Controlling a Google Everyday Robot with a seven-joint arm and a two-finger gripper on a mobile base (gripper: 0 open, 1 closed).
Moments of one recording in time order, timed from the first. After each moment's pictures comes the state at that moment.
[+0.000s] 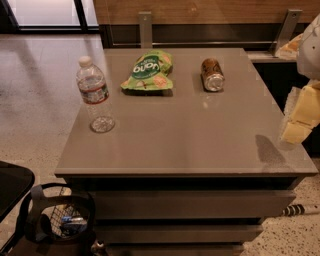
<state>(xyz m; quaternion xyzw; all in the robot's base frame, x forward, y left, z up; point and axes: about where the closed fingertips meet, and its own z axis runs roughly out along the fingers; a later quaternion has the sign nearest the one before) 0.438 -0.214 0.985 -0.60 0.78 -0.05 0.17</state>
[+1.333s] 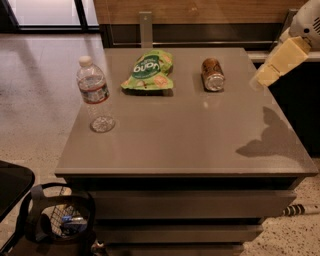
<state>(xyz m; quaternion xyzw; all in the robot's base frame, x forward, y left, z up) 0.550 -0.238 0.987 -0.44 0.86 0.07 0.25</state>
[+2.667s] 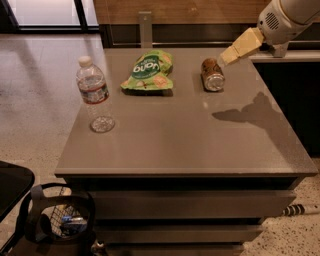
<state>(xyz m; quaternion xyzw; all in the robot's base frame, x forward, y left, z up) 0.650 -0.235 0.958 -0.25 0.93 0.07 0.26</state>
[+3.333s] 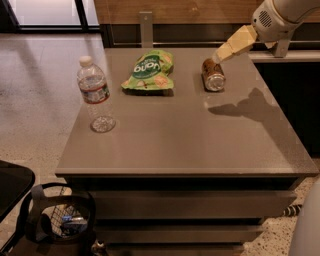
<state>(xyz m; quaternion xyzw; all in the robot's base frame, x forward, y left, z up) 0.671 -0.227 0.952 -0.24 0.93 0.09 0.26</state>
